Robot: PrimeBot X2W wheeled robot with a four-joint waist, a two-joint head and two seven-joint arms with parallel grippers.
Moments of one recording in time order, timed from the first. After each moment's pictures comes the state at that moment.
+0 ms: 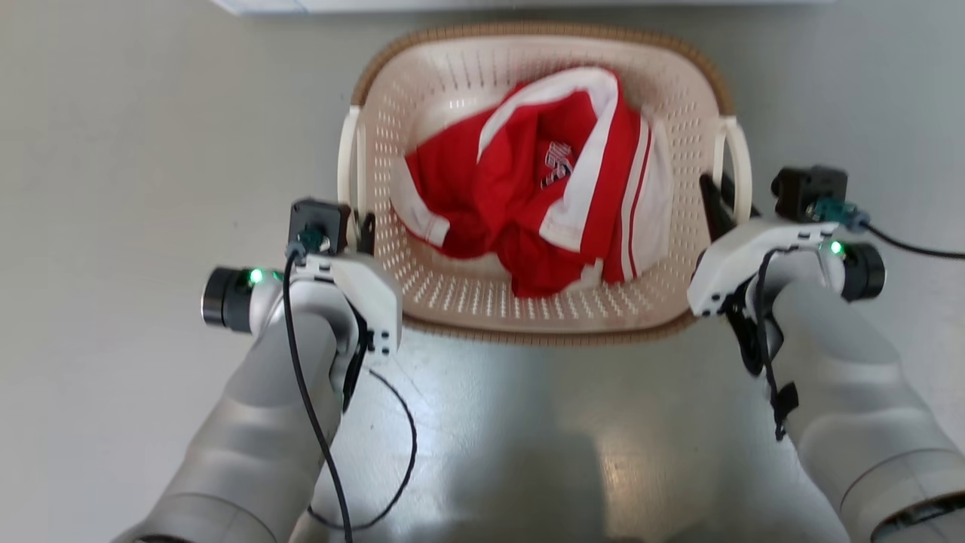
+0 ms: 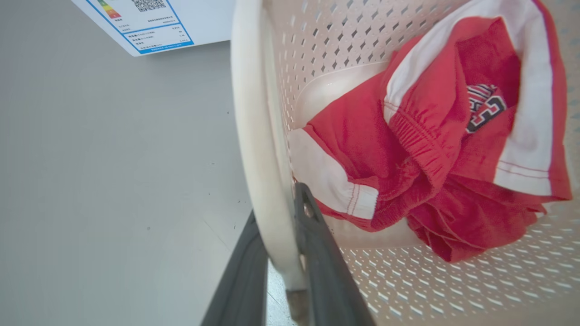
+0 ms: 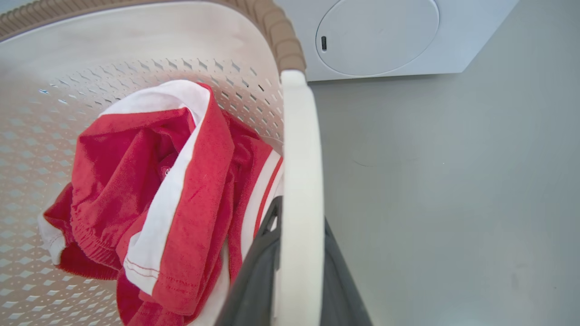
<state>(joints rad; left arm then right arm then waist) -0.88 0.03 -0.53 1.14 -0.45 0.07 -0.26 -0.92 -0.08 0.25 1.22 0.35 0.12 -0.25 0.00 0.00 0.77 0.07</state>
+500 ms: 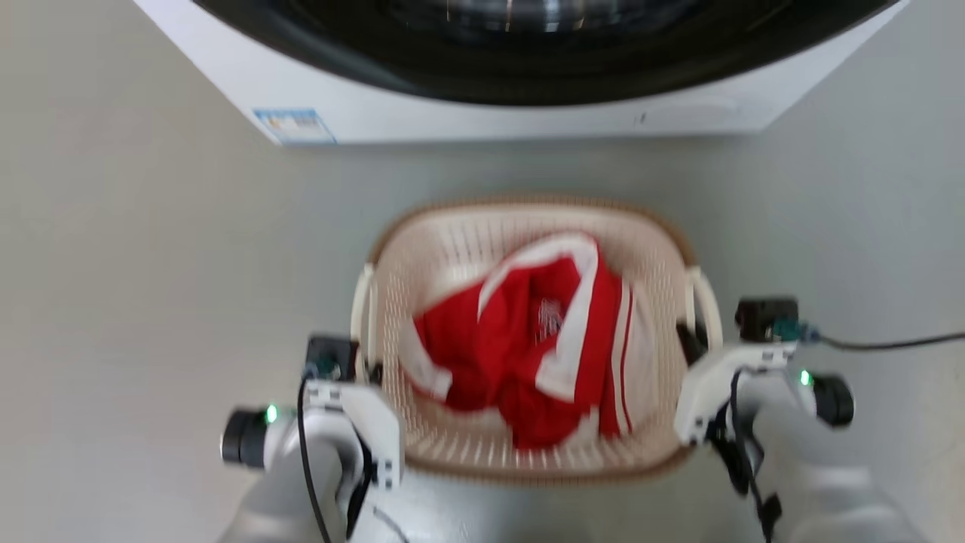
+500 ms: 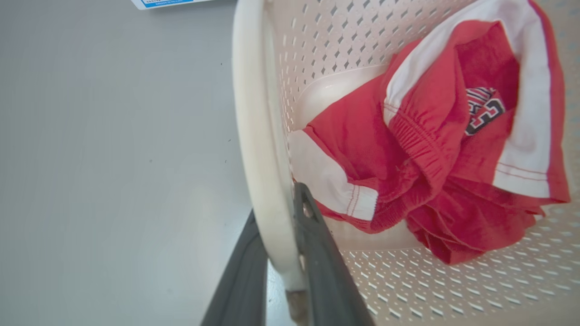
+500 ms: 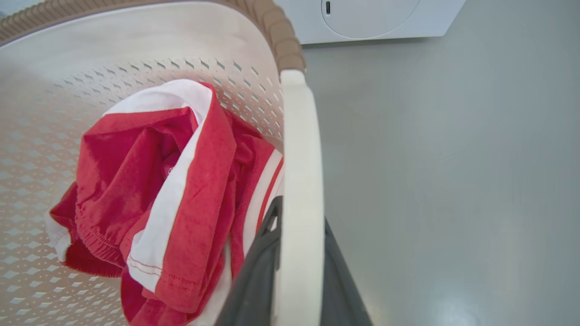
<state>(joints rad) -0.67 0.02 -0.63 1.20 -0.57 0.06 -0.24 -0.73 -0.07 0.43 1.27 0.51 0.12 -0.20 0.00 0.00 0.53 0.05</state>
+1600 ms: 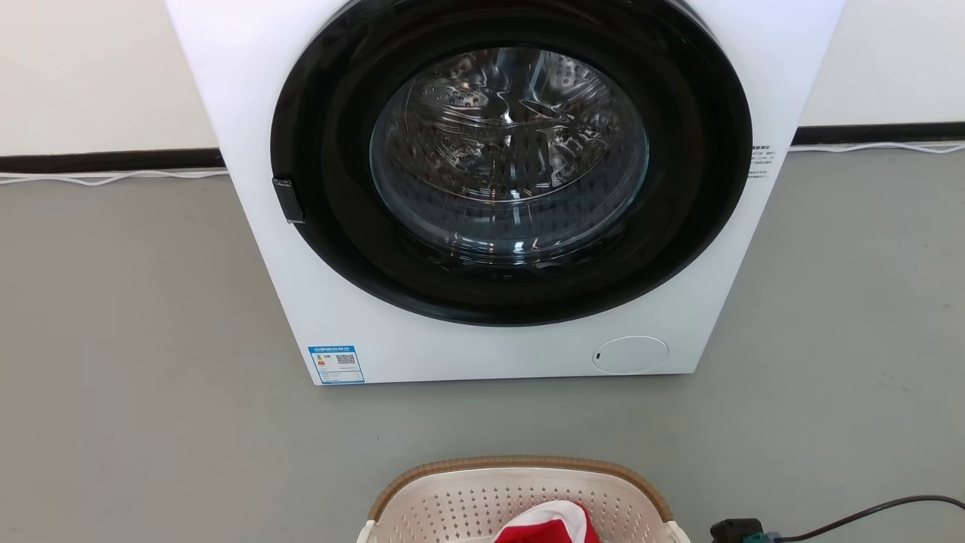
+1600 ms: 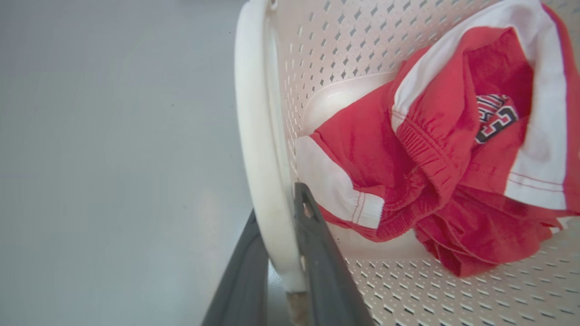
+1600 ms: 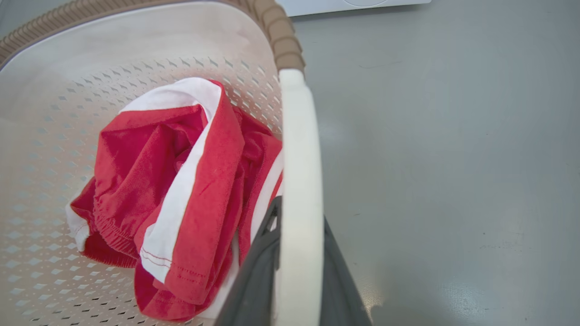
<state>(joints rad) -0.28 0.02 -0.79 1.25 -0.72 0.07 -0.18 -0.33 -0.05 0.72 1.25 0.81 0.12 -0.08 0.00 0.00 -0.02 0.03</state>
